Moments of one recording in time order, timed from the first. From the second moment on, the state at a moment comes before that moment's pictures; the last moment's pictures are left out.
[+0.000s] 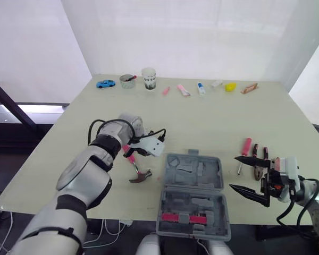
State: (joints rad) left arm -1.16 0.55 -0.63 0.89 0.63 -0.31 -1.36; right arm 0.05 -0.64 -0.16 -0.21 0.58 0.04 1.21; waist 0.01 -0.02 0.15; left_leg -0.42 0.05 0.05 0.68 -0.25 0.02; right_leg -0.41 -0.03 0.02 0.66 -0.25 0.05
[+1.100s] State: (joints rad) left arm -1.17 0.36 -0.60 0.99 0.25 -0.22 -1.56; right arm 0.21 -0.70 -0.26 -0.20 0.57 0.01 1.21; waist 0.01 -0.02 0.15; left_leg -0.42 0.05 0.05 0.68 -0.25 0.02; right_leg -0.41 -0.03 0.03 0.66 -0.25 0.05
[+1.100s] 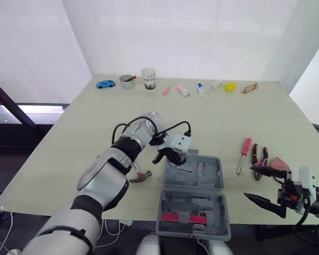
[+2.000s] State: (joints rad) left arm -1.24 0.29 -0.59 1.25 0.41 -0.36 -1.47; right arm 0.21 -0.70 -0.28 -0.21 0.53 -0.04 1.18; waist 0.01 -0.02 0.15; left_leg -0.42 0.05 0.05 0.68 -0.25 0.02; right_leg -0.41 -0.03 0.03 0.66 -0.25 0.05
